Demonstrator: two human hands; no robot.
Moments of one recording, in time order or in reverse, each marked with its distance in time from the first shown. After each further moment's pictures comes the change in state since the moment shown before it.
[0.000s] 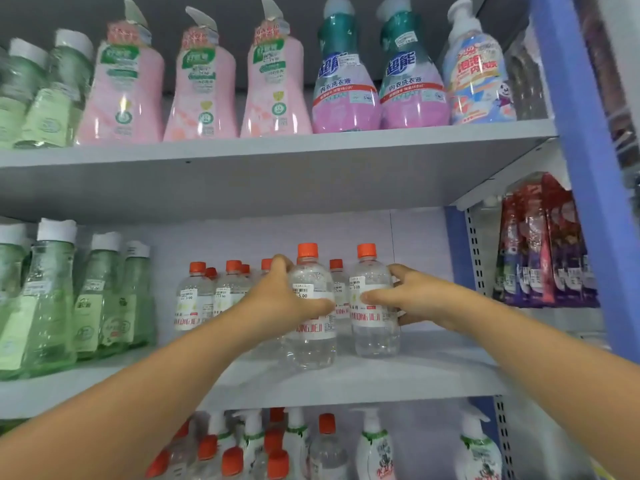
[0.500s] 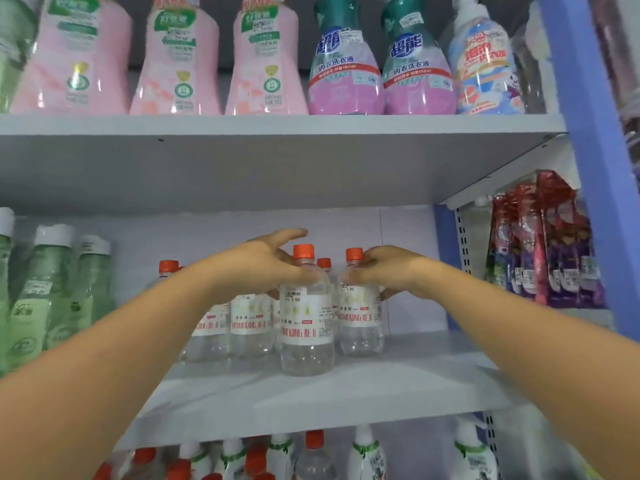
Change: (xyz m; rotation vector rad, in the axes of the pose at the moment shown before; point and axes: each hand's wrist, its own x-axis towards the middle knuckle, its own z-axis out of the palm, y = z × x) left_hand 0.055 0.006 -0.036 0.040 -0.224 0.202; right_hand 0.057 -0.023 -0.004 -0.234 0.046 0.006
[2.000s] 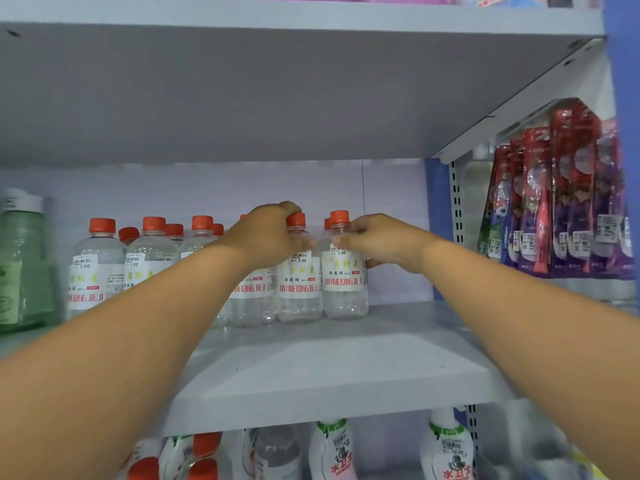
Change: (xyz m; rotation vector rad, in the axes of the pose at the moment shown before) left_hand 0.105 -0.017 0.078 0.286 0.232 0.069; right_hand 0.032 0.055 -0.008 0.089 0.024 -0.059
